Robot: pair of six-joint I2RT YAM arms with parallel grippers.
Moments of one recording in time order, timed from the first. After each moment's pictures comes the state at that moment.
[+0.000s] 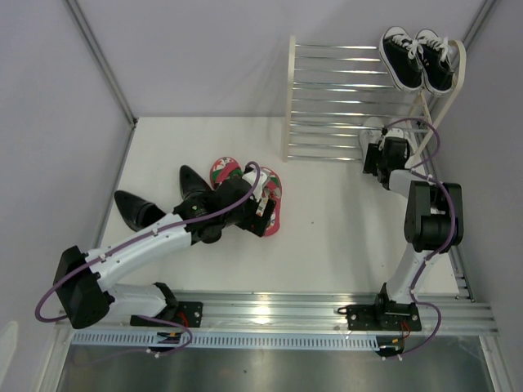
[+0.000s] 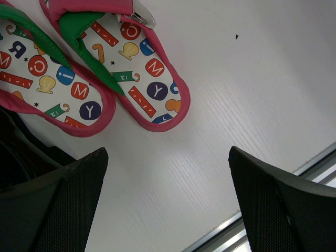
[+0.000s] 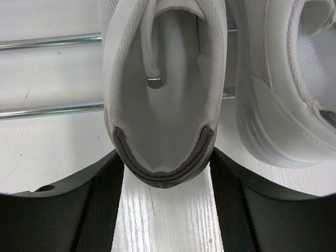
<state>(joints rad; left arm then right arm) -0.87 1.24 1.00 -0.49 -0.15 -0.25 -0.06 1.89 1.13 0.16 0.07 0.03</state>
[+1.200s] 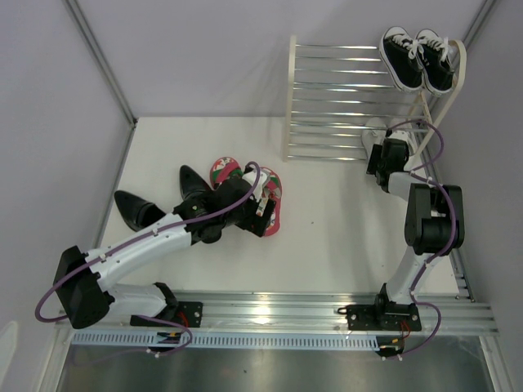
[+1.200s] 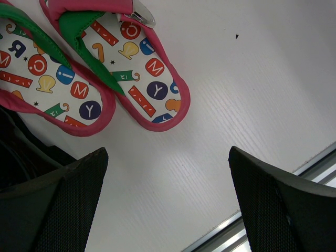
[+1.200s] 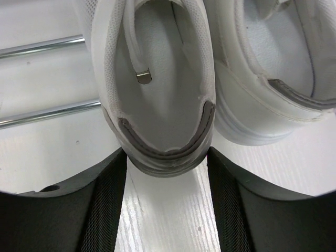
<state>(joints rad) -0.87 1.24 1.00 -0.49 -0.15 -0.25 -0.05 1.86 1.08 0.19 0.20 0.08</state>
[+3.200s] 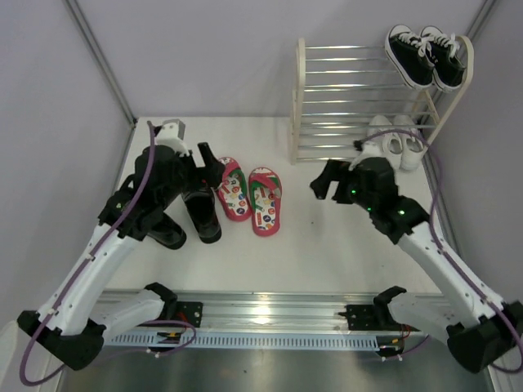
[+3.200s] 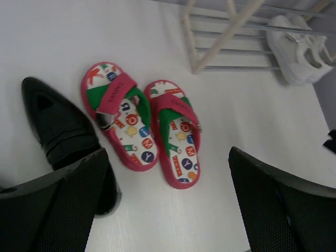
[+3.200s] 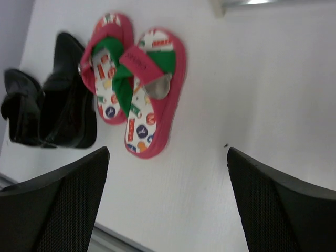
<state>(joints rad) -0.55 1.01 1.24 -0.60 -0.18 -0.42 0.43 0.98 1.02 -0.45 0.00 0.48</state>
